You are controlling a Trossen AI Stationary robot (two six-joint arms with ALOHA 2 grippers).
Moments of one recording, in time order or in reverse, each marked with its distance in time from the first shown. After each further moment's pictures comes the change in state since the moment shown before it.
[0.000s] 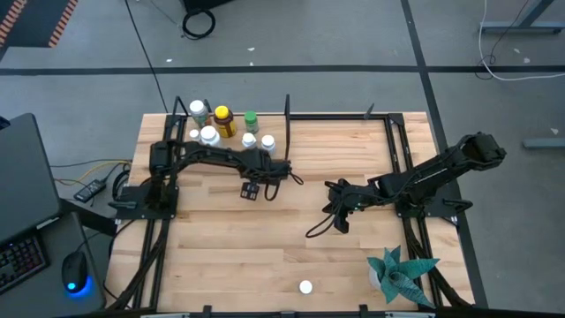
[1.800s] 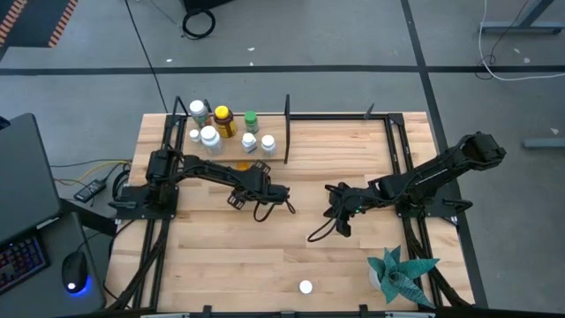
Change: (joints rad) left arm -0.179 -0.002 -0.001 -0.174 -0.203 0.160; right arm 0.030 0.000 0.000 -0.001 -0.037 0.025
